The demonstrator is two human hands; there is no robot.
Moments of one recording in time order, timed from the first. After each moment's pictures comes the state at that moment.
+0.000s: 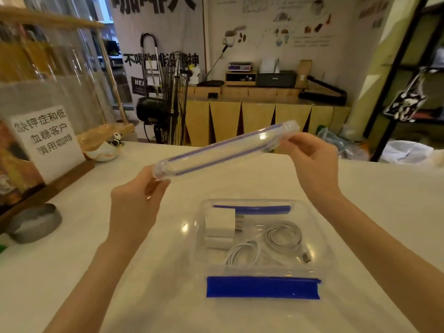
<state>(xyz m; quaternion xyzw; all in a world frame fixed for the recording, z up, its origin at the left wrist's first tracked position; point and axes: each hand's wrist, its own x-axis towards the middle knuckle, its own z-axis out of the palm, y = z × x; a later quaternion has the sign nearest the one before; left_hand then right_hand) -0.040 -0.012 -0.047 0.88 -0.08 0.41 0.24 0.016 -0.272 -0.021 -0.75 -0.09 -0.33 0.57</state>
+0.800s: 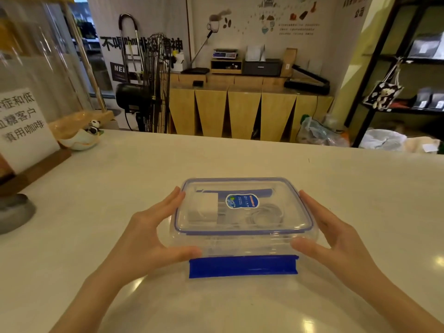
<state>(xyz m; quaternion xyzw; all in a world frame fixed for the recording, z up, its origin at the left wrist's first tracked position) -0.077 -0.030 -0.086 0.89 -0.18 0.06 0.41 -0.103 -0.331 -0.093 -0.82 -0.07 -0.07 0.56</state>
